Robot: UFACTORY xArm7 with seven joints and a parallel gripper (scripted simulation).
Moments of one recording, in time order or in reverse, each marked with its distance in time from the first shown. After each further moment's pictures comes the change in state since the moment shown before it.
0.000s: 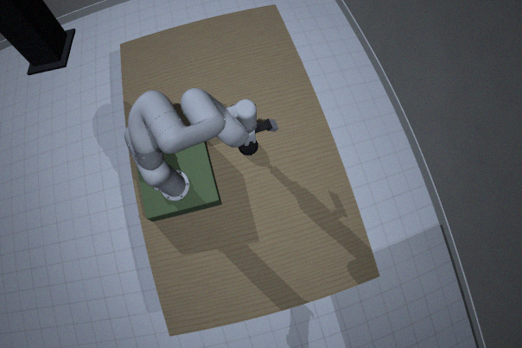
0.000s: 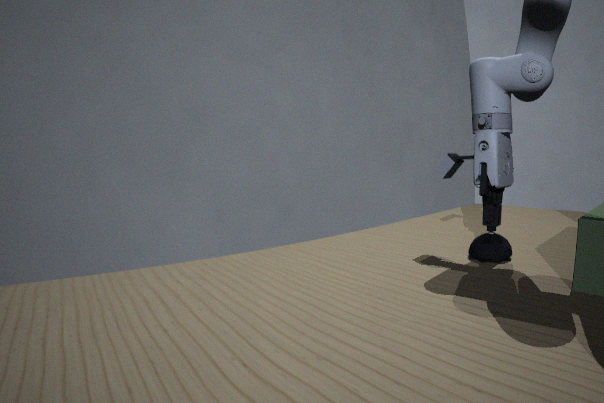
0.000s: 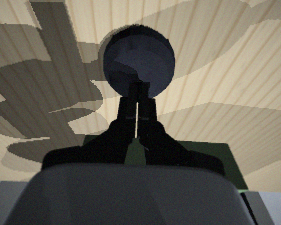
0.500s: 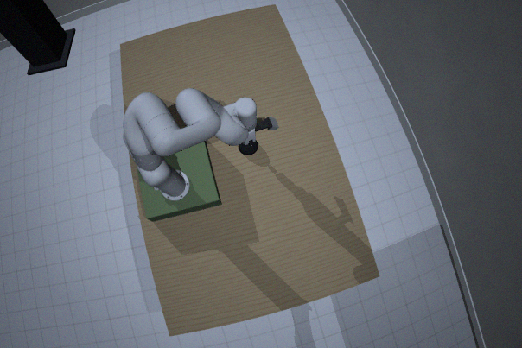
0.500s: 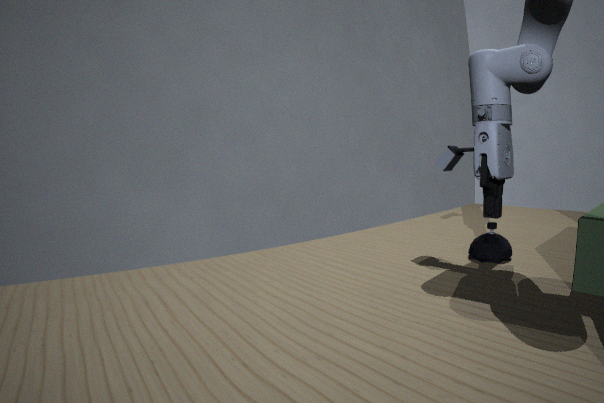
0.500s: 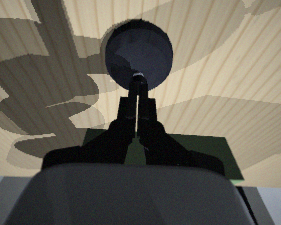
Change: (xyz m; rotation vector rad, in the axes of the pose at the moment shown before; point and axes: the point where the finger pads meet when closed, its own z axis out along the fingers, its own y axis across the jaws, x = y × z) arm -0.001 0.000 -0.015 -0.001 -0.004 0.001
